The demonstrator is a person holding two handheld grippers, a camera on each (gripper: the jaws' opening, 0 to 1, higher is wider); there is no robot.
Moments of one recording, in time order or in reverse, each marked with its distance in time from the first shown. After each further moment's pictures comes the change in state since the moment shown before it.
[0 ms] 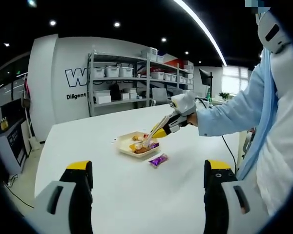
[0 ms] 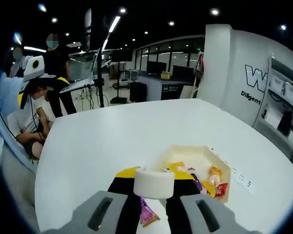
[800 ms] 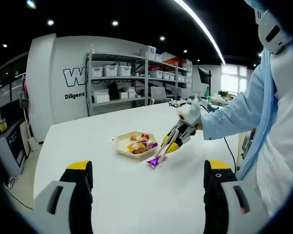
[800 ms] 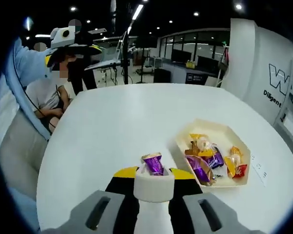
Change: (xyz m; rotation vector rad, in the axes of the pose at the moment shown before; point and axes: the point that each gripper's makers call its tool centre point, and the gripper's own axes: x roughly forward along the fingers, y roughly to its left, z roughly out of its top) left arm 0.007 -0.007 0.004 0.009 0.012 -0.008; right arm -0.011 0.028 -0.063 -0.098 0.106 0.177
